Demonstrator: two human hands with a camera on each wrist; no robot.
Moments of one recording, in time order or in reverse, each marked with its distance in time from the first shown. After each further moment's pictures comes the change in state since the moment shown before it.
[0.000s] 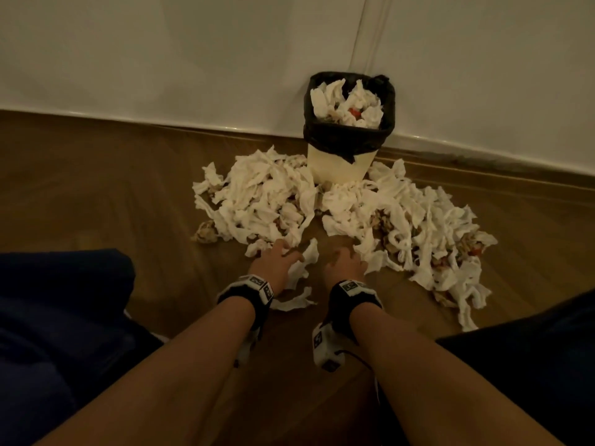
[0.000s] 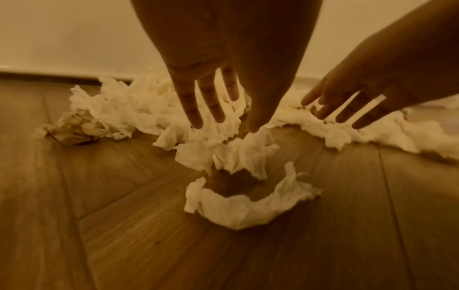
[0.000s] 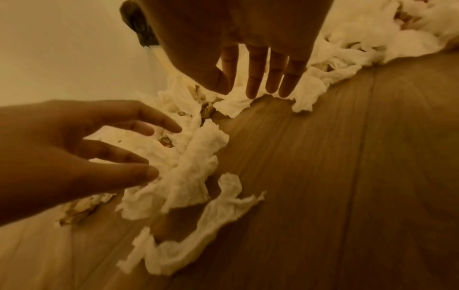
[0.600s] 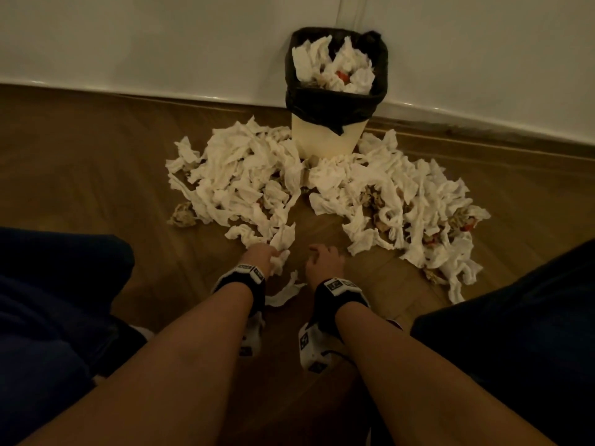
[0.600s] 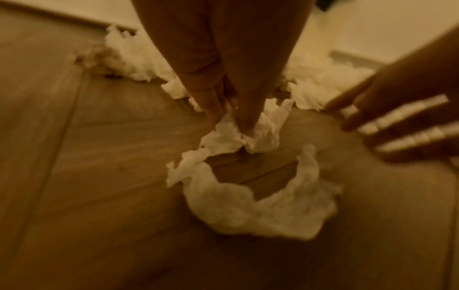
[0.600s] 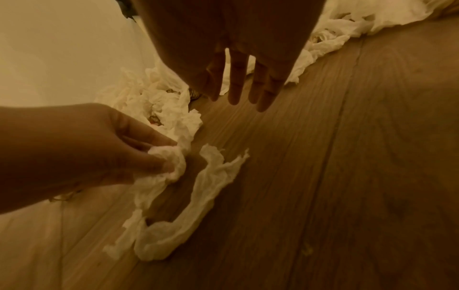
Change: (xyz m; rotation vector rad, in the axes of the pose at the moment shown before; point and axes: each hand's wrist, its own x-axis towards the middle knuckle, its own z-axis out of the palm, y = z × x) left_hand 0.032 0.000 0.022 -0.129 -0.293 -0.206; right_hand -0.003 0.016 0.032 0.063 -0.049 -0.102
